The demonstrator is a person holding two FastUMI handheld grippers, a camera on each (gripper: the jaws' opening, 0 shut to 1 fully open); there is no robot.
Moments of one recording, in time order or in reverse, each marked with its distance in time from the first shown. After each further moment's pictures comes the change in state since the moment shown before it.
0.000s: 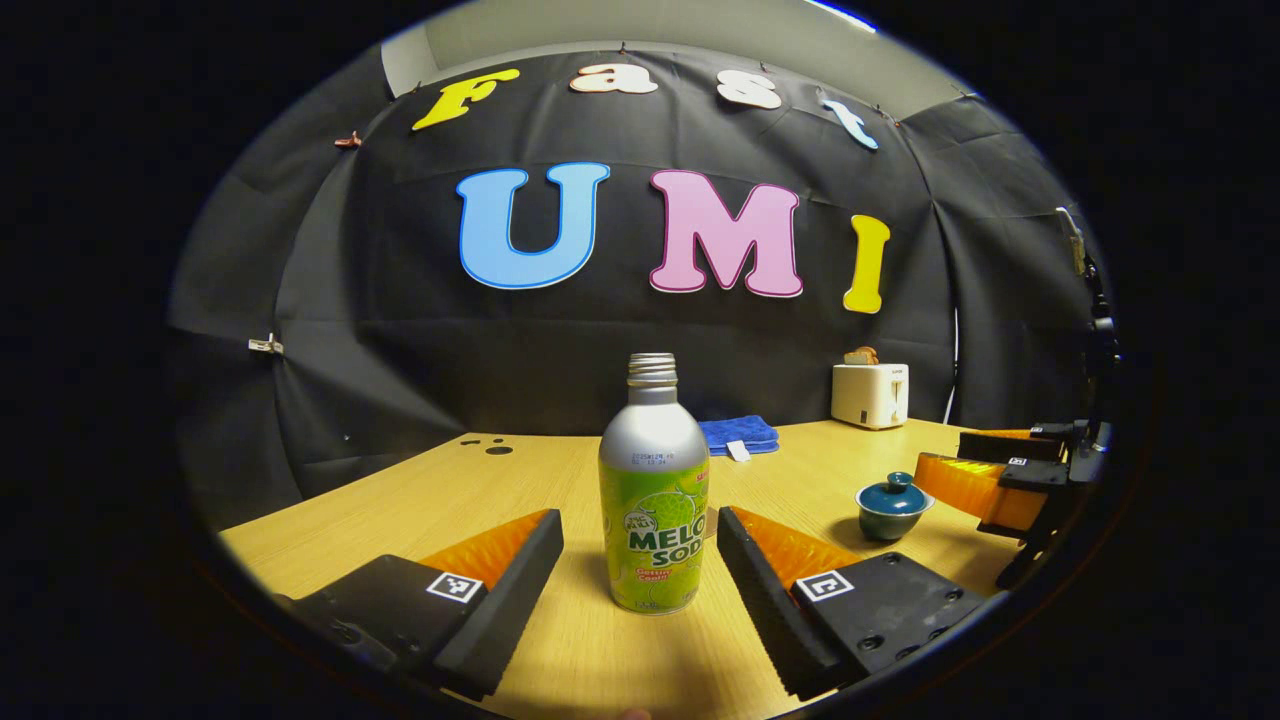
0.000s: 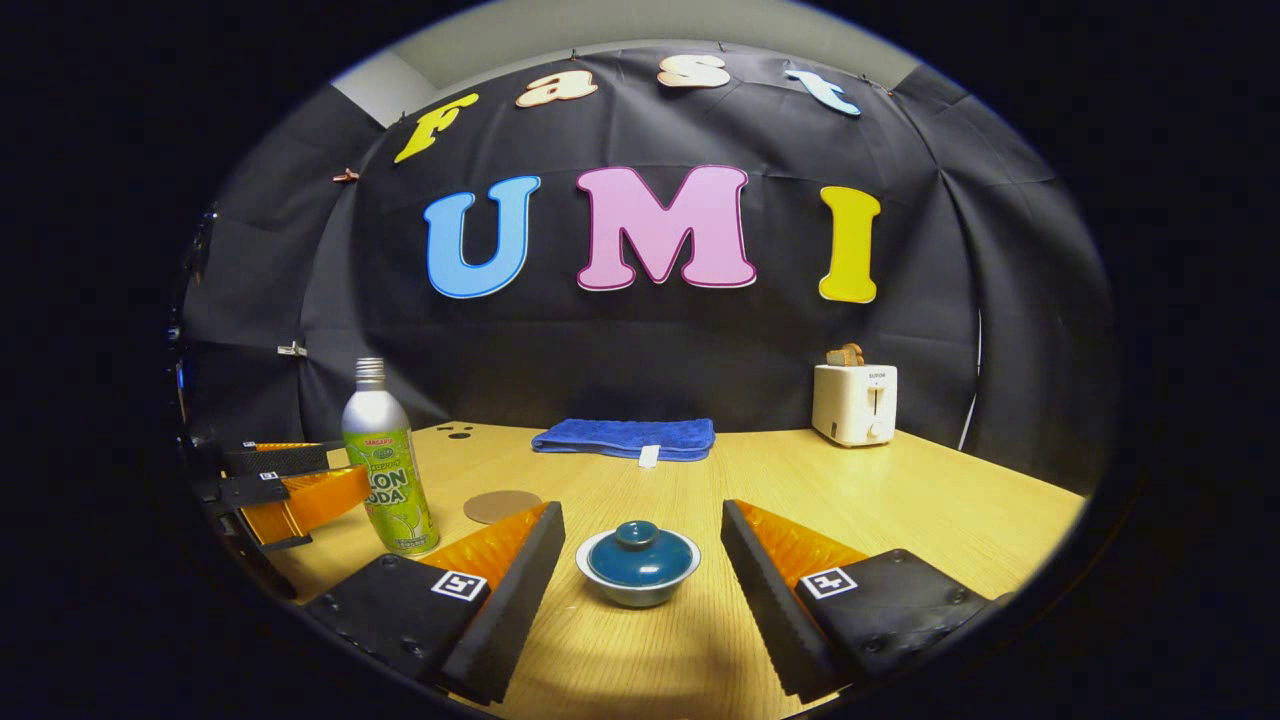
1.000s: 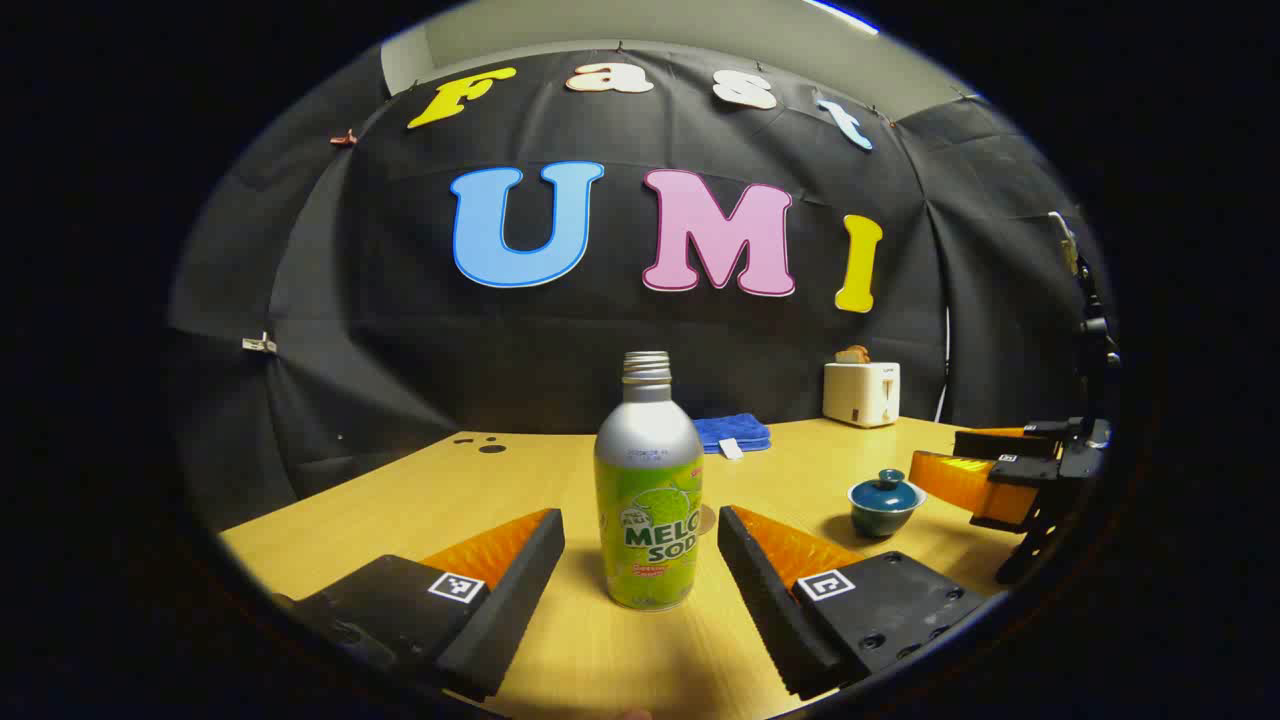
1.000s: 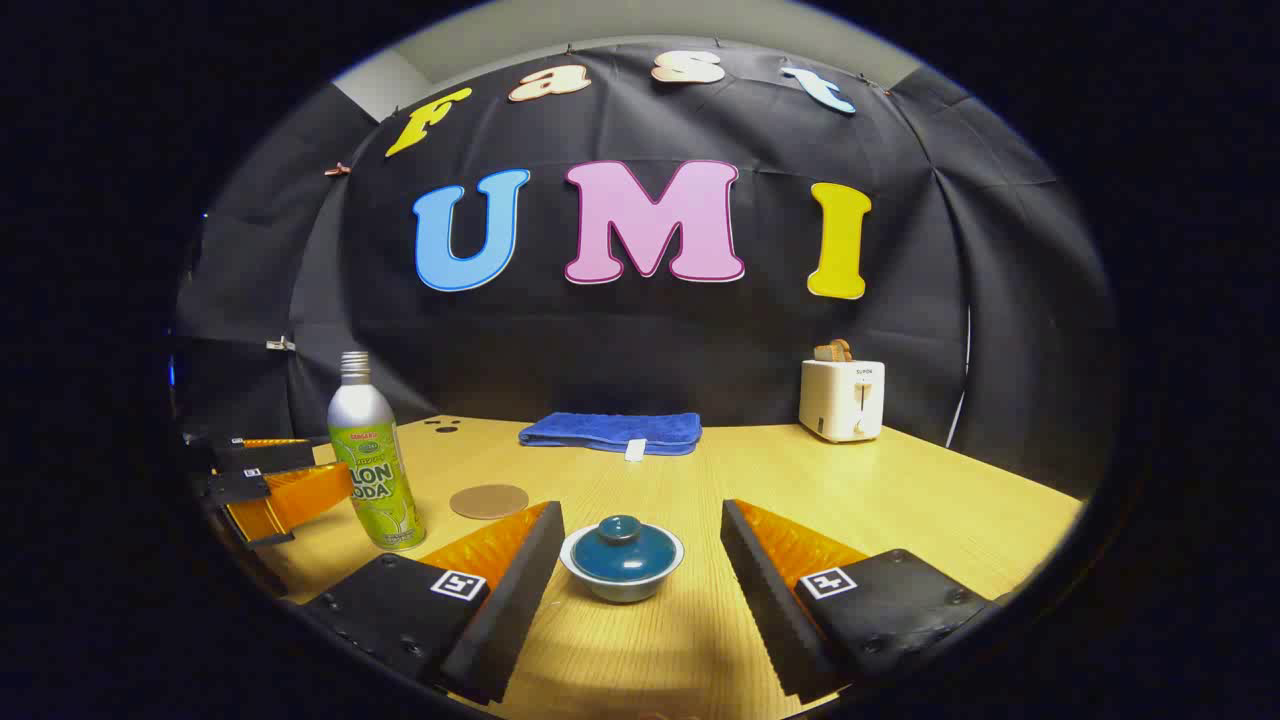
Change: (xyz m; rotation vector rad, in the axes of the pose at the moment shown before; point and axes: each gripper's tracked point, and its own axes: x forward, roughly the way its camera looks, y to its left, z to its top) left arm -0.004 -0.002 0.001 -0.001 0.000 -0.021; right arm -0.005 -0.012 0.001 -0.010 0.015 -0.052
